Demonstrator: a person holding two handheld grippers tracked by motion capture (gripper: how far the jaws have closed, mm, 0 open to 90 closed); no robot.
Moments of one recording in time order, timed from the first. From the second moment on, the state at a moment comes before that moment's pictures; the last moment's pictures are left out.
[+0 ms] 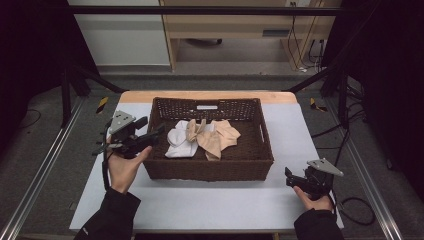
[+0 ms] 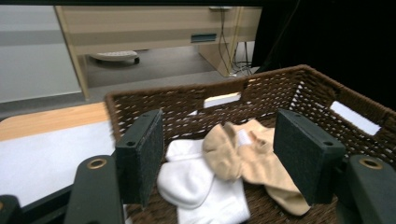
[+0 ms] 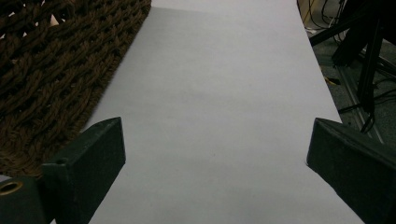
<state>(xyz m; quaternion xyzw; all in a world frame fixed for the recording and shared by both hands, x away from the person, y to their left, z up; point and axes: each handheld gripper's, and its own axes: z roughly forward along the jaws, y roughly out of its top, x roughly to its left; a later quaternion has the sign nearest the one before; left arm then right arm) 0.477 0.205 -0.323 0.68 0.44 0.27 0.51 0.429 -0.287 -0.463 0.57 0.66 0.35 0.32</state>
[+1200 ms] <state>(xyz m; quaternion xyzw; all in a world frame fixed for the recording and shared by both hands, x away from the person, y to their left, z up) 0.589 0.128 -0.371 0.73 0.47 0.27 0.42 0.431 -0.290 -0.463 0.57 0.66 0.36 0.33</state>
